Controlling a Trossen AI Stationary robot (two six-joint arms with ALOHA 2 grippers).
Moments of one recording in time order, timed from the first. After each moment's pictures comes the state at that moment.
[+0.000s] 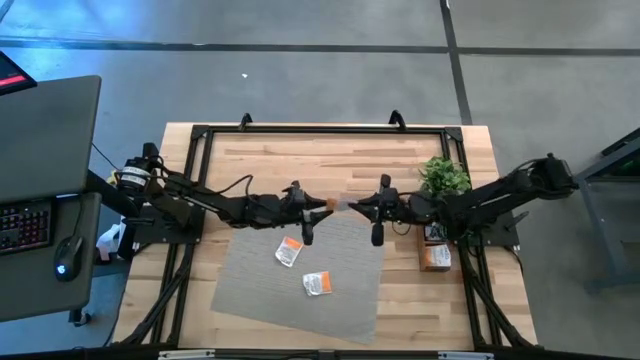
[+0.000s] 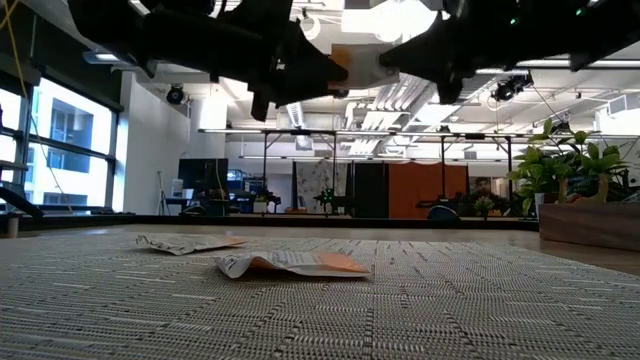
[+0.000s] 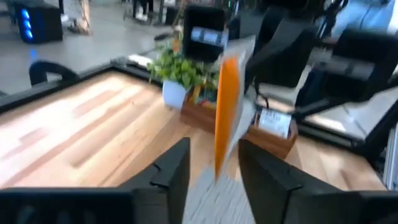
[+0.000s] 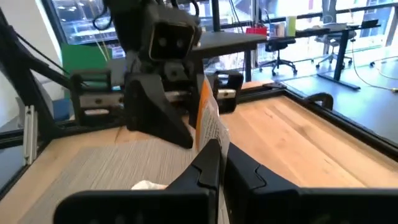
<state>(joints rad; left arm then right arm) -0.13 1.59 0.71 0.79 -0.36 -0.29 0.15 1.28 0.46 0.76 0.32 0.16</state>
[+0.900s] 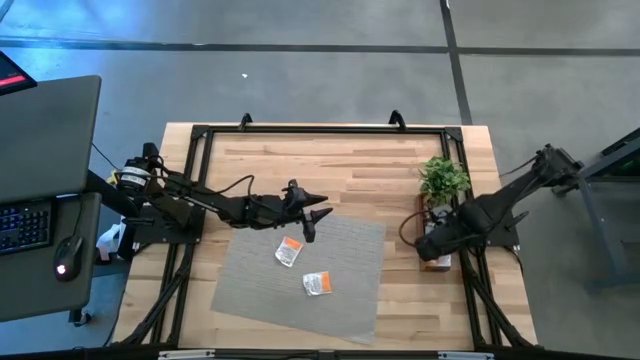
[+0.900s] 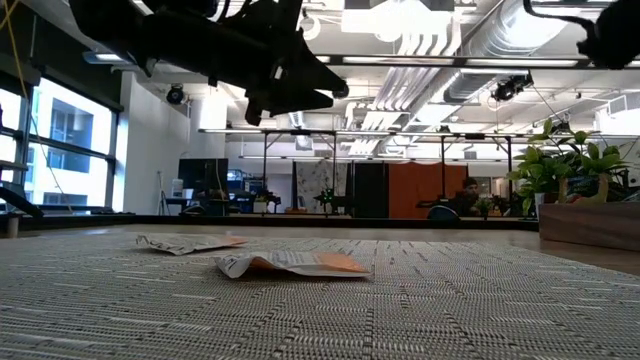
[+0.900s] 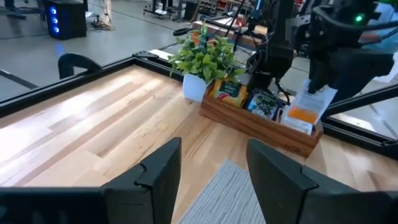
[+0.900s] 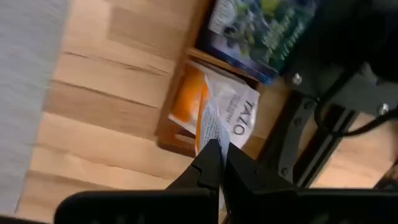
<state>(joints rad) -0.13 1.59 0.72 0.73 -0.44 -0.30 0.52 1.13 0.92 -1.35 -0.09 1.79</state>
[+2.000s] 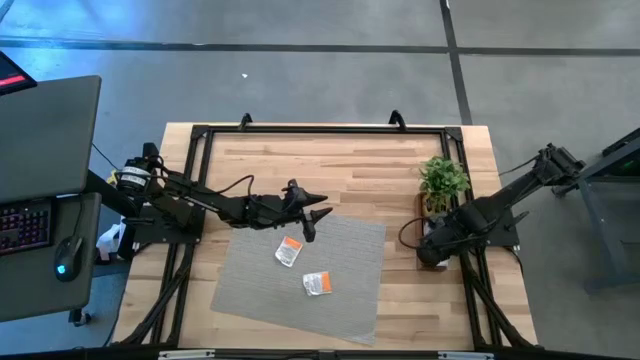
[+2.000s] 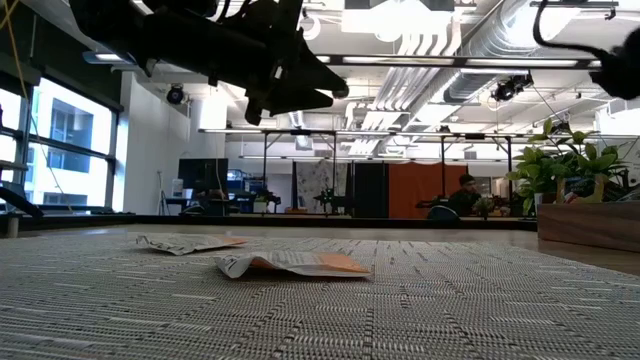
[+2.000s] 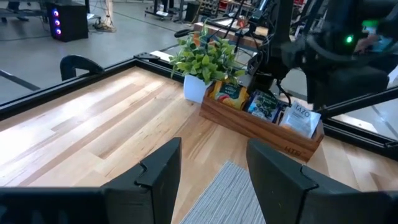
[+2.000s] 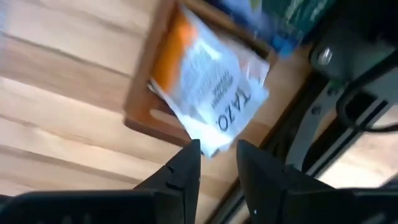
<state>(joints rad) -0.13 1.59 0.72 0.73 -0.44 -0.30 0.52 1.09 0.77 -1.20 -0.20 1.72</state>
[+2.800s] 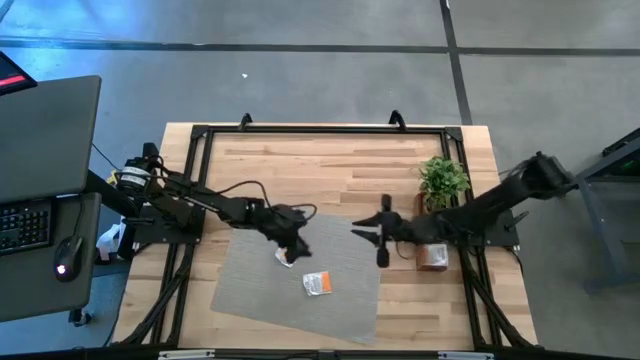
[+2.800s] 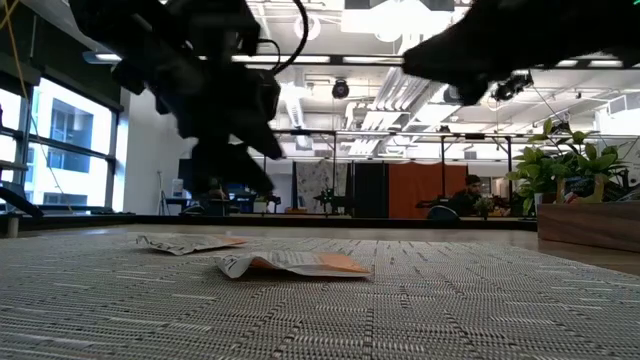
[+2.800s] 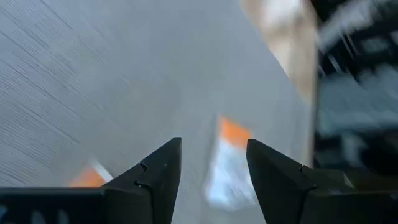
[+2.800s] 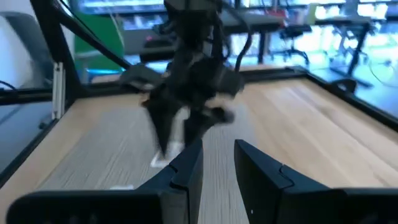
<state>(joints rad) -0.13 1.59 0.72 0.23 0.20 -0.81 0.35 1.33 0.43 0.75 0.46 0.13</state>
